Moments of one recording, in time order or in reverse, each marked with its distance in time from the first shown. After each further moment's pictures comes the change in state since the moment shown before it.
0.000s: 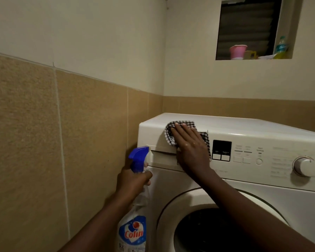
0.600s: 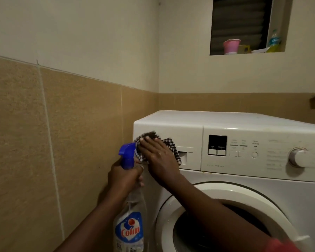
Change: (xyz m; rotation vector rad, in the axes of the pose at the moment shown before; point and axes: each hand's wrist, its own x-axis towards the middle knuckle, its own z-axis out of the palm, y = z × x) left_hand 0.008 0.006 -0.007 -0.189 0.076 0.004; right_hand -0.004 -0.061 0.043 0.137 -0.126 -0.199
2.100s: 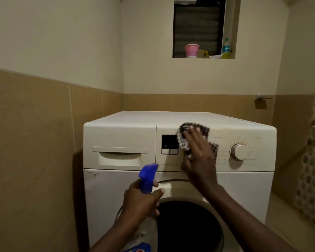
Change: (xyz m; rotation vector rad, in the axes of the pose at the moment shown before) left_hand -0.064 -0.044 0.116 0.101 -0.433 -0.092; right_hand -0.127 0.128 -0.110 0.000 0.318 0.531
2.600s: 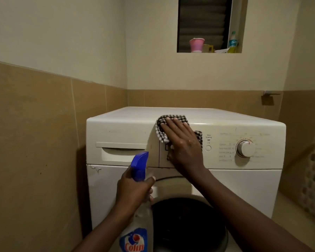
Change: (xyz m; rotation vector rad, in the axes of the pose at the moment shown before) left_hand 0.015 0.005 -0.014 -0.044 0.153 0.071; right_hand 0.029 -0.030 0.030 -0.137 -0.120 -0.240
